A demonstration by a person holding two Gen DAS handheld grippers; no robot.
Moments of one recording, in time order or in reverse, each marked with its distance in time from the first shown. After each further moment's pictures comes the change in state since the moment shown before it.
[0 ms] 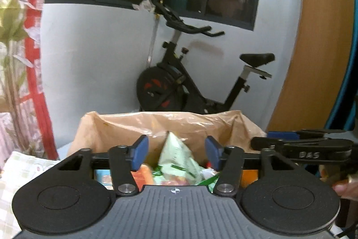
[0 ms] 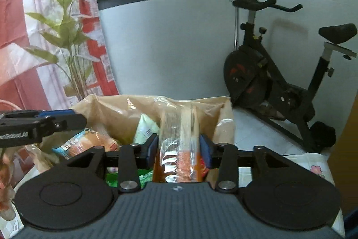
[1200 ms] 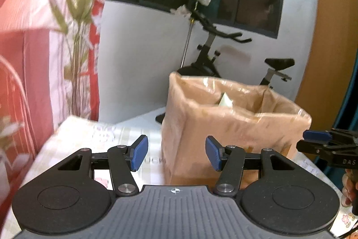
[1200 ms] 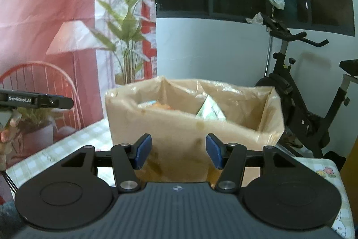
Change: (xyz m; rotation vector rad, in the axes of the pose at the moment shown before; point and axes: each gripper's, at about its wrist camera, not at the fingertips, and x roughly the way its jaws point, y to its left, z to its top) left arm -0.141 0.080 -0.094 -0.079 -0.021 0.119; right arm -0.081 0.085 -0.101 -0.192 -0.118 0.130
